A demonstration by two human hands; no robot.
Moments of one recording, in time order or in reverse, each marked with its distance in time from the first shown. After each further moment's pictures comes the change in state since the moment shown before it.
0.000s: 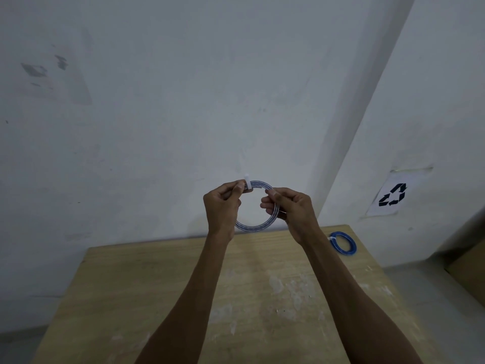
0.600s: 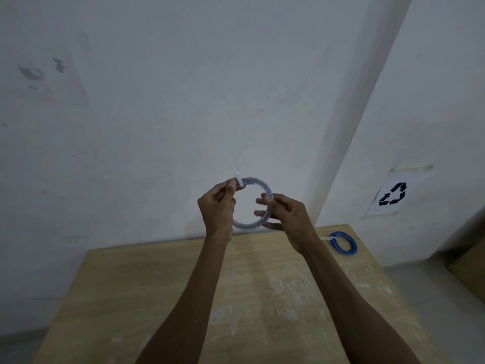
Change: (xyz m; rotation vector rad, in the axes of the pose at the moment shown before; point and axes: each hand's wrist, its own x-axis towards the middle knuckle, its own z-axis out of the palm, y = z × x) left_hand 0.003 -0.001 -0.001 -0.096 0.094 -0.028; right_hand -0.007 0.012 0.001 -0.073 -0.053 0.040
